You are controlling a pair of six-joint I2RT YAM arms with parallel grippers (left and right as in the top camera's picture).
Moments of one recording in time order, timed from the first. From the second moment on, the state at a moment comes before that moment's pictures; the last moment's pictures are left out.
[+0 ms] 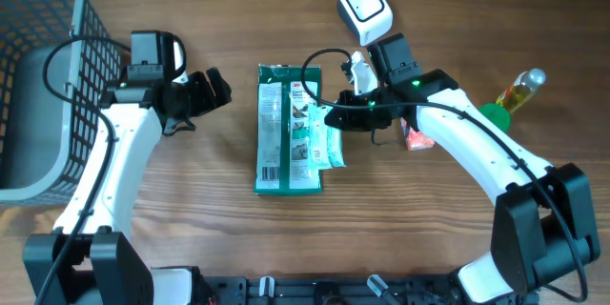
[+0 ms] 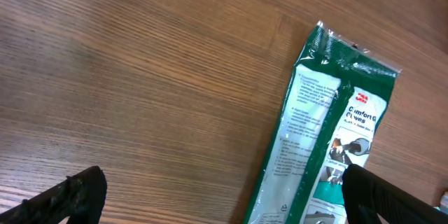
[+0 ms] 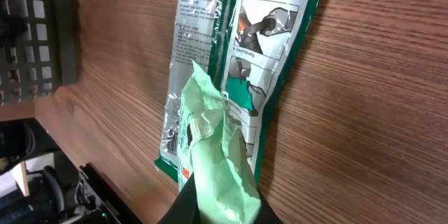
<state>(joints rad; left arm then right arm) 0.00 1.52 1.13 -0.76 0.15 -0.41 0.40 1.71 1.17 -0.62 -0.58 0.36</state>
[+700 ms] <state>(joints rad) 0.00 1.52 1.13 -0.75 0.14 -0.41 0.40 1.71 1.17 -0.59 -0.57 0.36</state>
